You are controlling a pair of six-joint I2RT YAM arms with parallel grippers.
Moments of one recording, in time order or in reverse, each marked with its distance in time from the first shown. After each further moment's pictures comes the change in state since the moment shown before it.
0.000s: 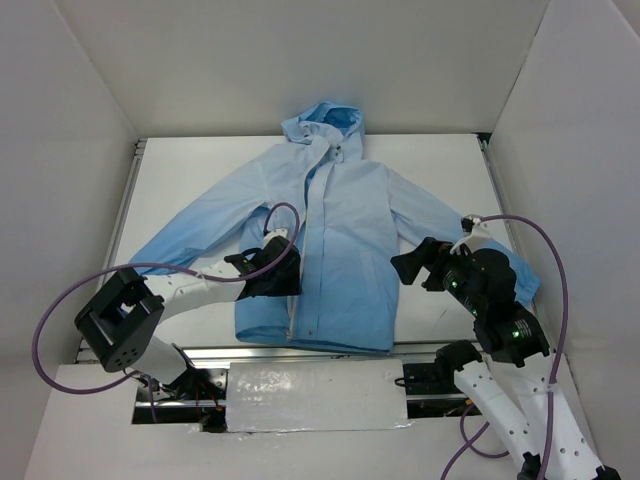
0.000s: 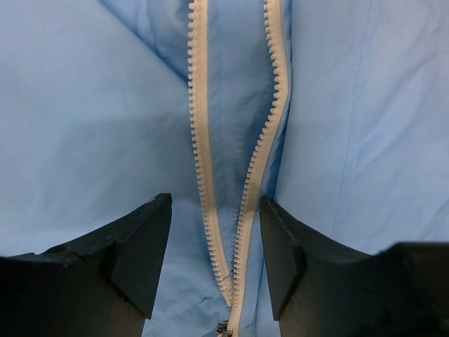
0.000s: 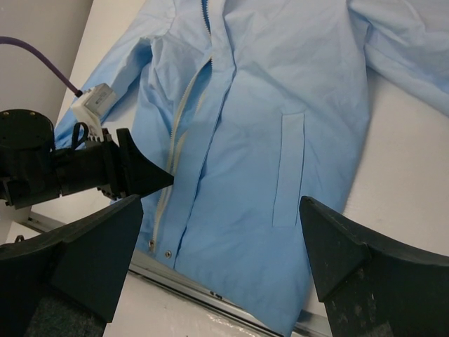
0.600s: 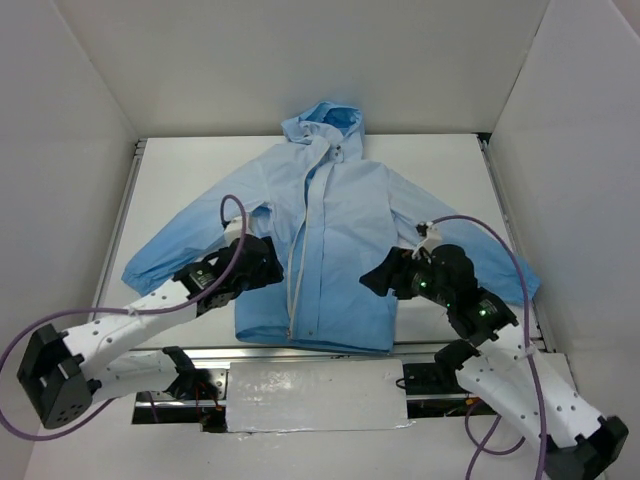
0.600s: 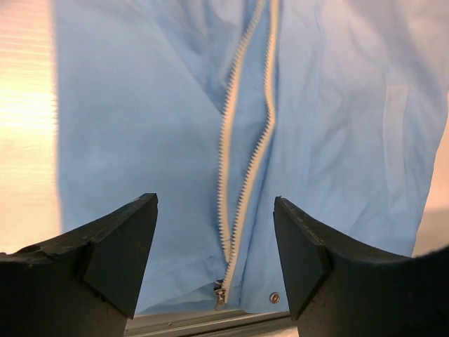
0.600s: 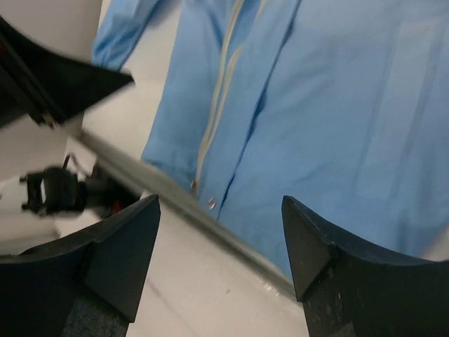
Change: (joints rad) left arm -0.001 -0.362 -0.022 -0.142 -0.167 -0.091; right arm 0.126 0.126 -0.141 0.166 -0.165 0.121
